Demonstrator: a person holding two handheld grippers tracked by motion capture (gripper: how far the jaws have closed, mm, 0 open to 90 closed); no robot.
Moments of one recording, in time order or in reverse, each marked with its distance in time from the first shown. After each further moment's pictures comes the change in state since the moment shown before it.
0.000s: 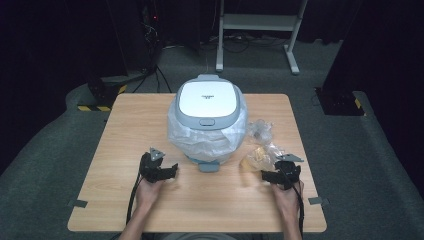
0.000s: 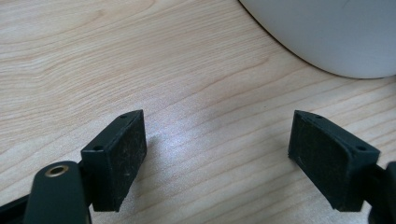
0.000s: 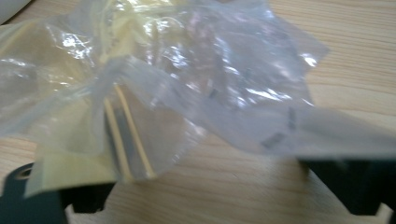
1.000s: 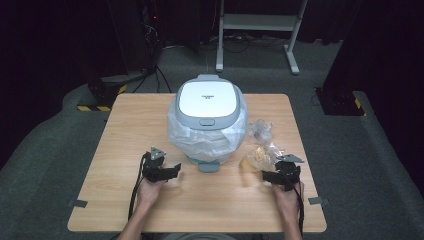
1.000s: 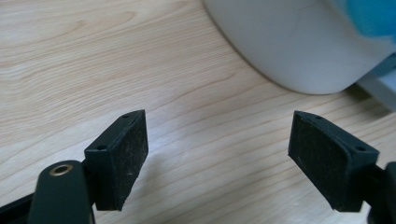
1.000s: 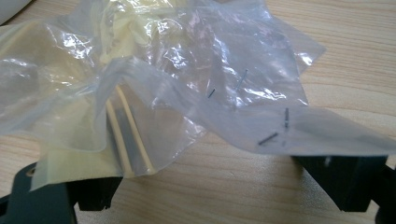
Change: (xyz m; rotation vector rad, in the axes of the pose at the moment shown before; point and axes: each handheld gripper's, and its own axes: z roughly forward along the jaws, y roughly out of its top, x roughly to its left) left arm -0.012 0.010 -0.011 -0.018 -0.074 -0.039; right arm 0.001 0.000 -0.001 -0.006 -0.004 -0.004
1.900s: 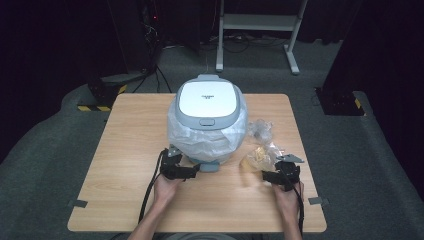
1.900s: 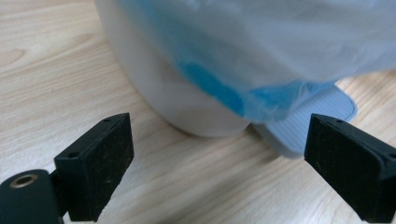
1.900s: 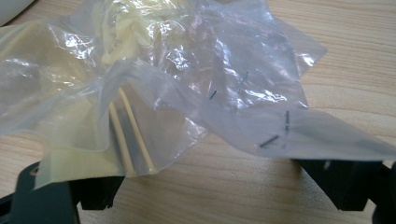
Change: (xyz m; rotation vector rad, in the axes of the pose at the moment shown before) left arm -0.044 0.025 0.017 -0.014 -0.119 0.037; right arm 0.000 0.000 0.000 -0.002 0.002 -0.003
